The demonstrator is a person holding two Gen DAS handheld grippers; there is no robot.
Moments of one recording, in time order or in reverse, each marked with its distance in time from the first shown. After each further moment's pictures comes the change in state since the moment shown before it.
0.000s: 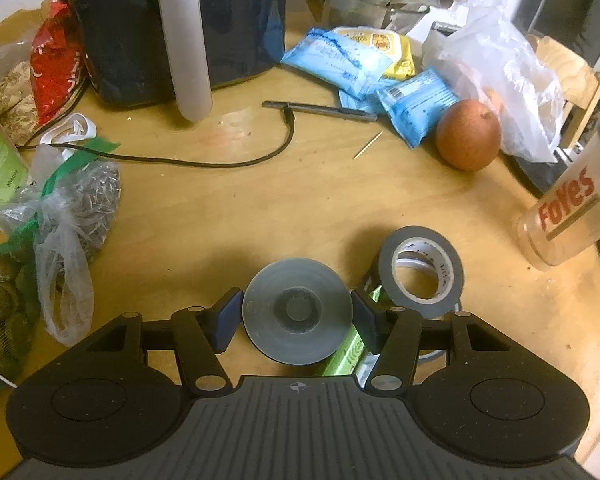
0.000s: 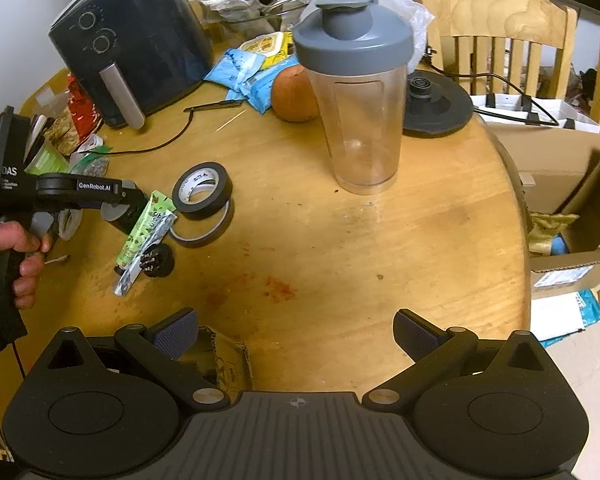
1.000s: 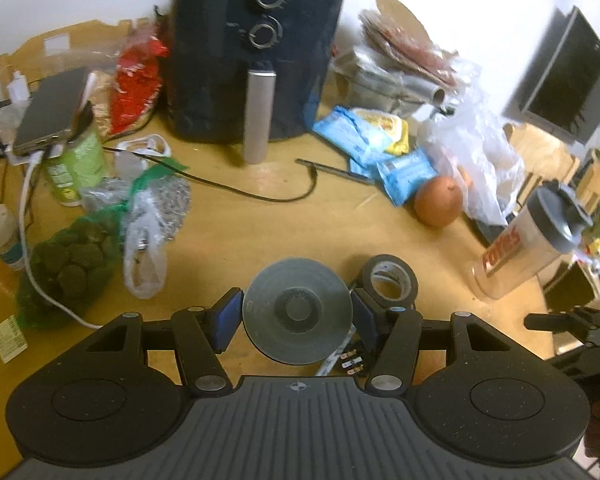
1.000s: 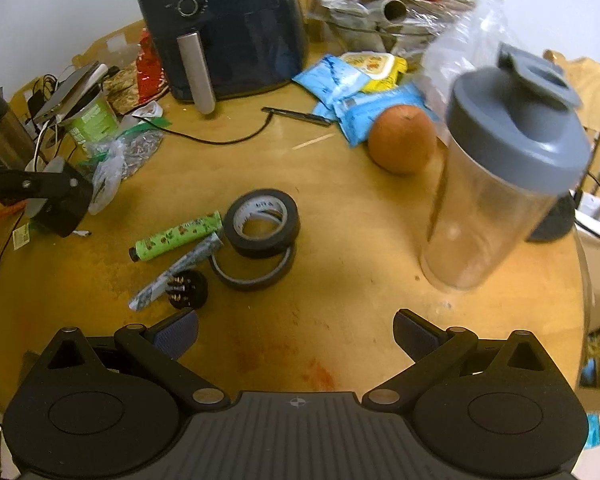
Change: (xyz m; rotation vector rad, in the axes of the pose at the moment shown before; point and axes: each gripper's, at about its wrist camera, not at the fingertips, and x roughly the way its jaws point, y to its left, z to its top) left arm -0.116 0.030 -0.038 -0.172 -0.182 -0.020; right arm 0.051 0.044 0.057 -0.283 -0.065 0.086
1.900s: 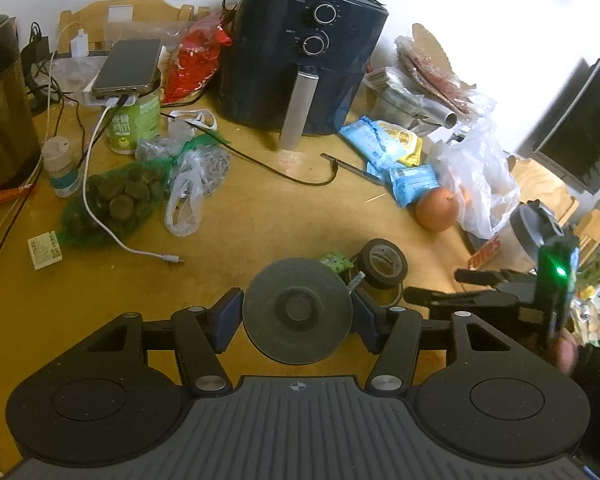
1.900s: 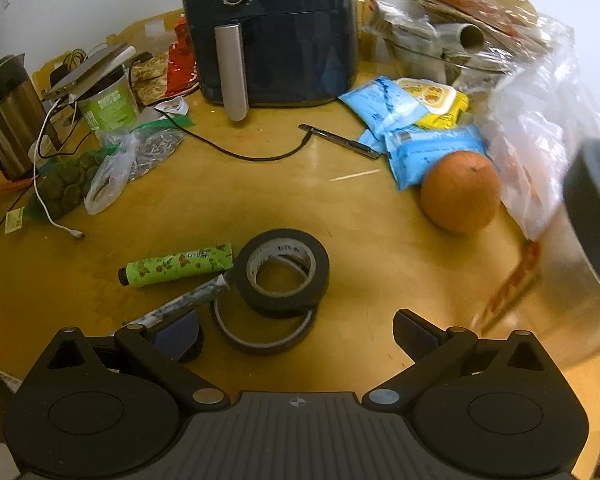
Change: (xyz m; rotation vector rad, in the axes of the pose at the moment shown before) left arm -0.063 0.006 -0.042 -0.176 -0.034 0.022; right arm 0.060 0.014 0.033 -0.147 -0.078 0.022
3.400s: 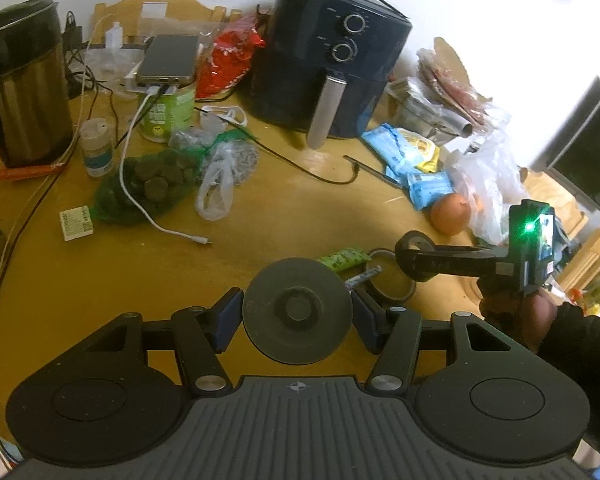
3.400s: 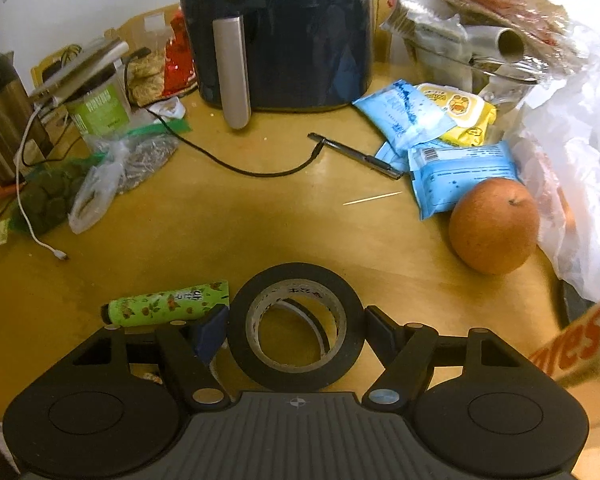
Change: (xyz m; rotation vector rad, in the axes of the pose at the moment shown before) left arm -0.022 0.012 -0.018 -0.061 -0.035 0.038; right arm 0.035 0.004 0.028 0.011 0.000 -0.006
